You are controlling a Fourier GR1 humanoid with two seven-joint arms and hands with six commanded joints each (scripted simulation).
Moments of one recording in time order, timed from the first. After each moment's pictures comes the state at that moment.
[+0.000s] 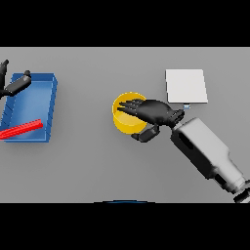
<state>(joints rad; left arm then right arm) -0.61 0.89 -0.61 -1.13 0.26 0.24 0.45 -0.62 -0.31 0.58 -1.20 0.75 0.41 -0.18</state>
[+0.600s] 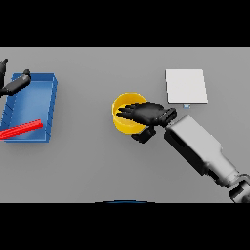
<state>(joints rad) -0.62 0.89 -0.61 -1.12 0.25 0.24 0.44 -0.69 -0.28 0.65 -1.09 0.80 0.47 -0.15</state>
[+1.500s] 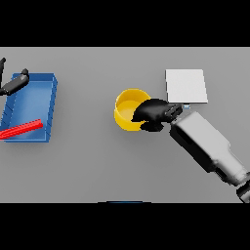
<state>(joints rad) -0.60 0.92 -0.60 -1.17 0.26 0.25 0.46 -0.71 -0.34 0.65 -1.16 0.75 0.57 -0.13</state>
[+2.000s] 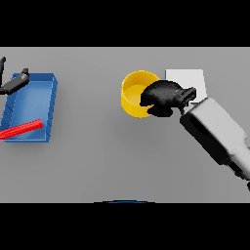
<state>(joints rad) -0.60 0.92 -0.60 -1.18 0.27 0.25 0.47 -0.77 -0.44 0.56 -1.33 0.68 0.69 -0.02</state>
